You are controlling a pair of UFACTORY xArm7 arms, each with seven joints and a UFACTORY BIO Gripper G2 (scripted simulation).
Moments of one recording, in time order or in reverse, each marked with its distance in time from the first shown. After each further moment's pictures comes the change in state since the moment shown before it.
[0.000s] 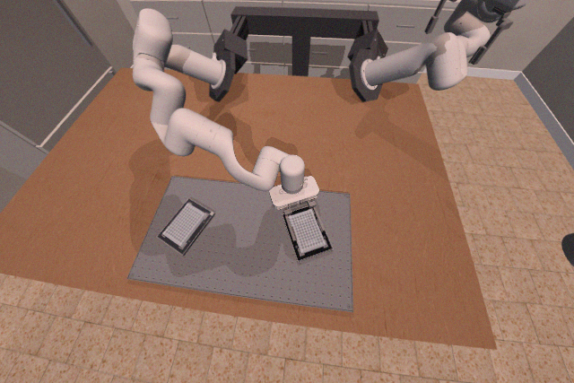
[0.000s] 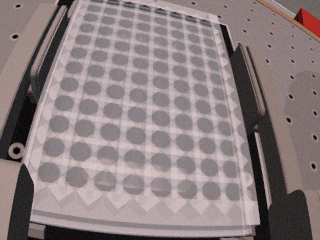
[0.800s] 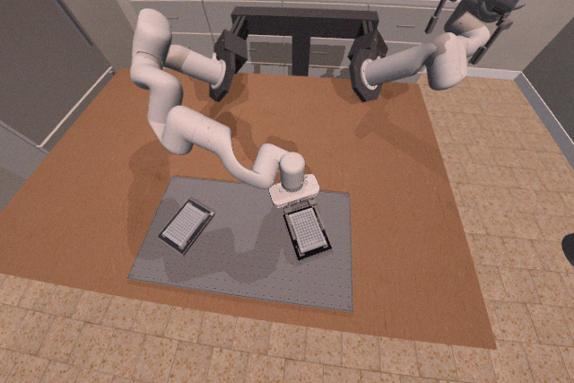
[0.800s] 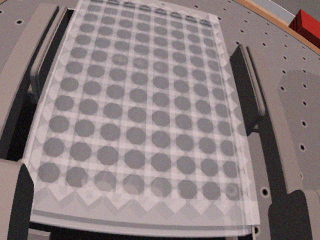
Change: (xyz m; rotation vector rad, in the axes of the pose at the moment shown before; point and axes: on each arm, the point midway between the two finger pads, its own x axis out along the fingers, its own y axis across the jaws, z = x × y) left arm 0.000 0.000 0.000 0.000 0.000 0.000; right arm 0.000 0.000 0.014 0.000 0.000 0.000
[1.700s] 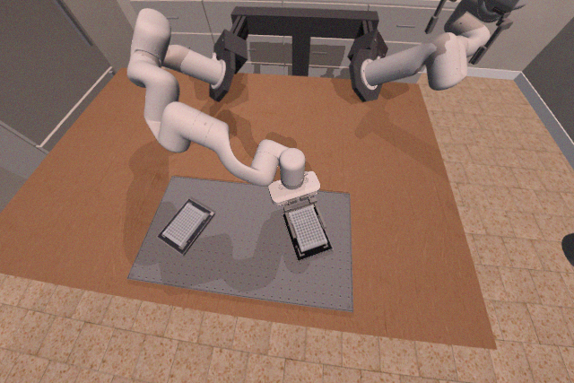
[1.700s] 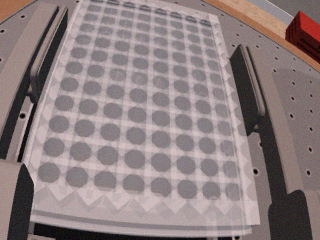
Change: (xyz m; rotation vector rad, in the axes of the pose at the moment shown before) left arm 0.000 0.000 0.000 0.000 0.000 0.000; right arm 0.000 0.000 0.020 0.000 0.000 0.000
